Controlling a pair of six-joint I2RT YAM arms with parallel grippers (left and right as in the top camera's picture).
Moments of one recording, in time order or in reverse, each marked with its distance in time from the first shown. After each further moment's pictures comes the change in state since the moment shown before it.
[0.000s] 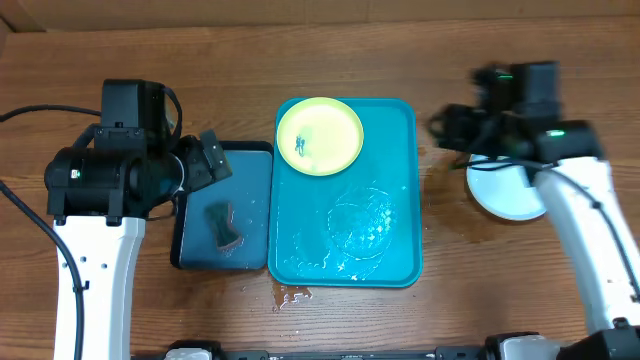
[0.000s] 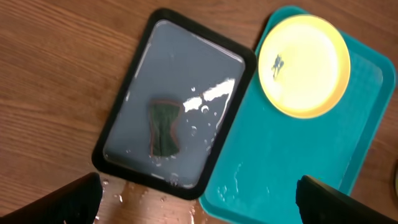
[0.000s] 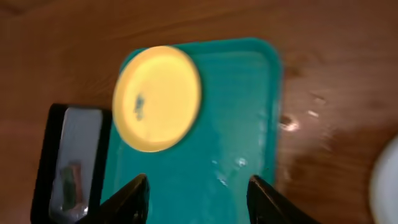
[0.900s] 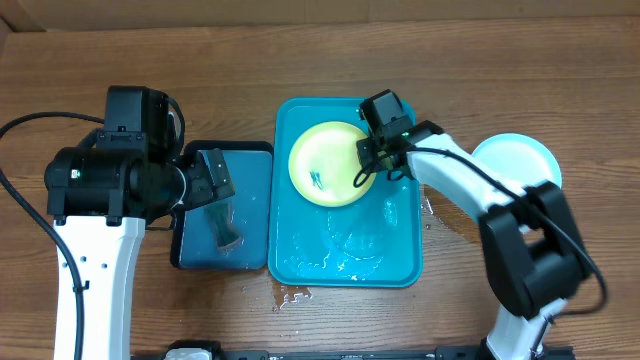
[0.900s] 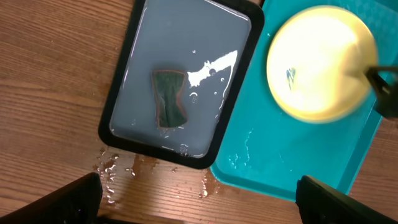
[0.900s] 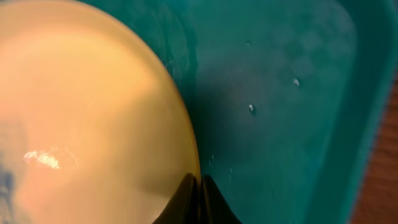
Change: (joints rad) left arm 0.000 0.000 0.000 -0.099 0.034 0.078; right arm 0.301 0.446 0.005 0.214 0.416 -0.073
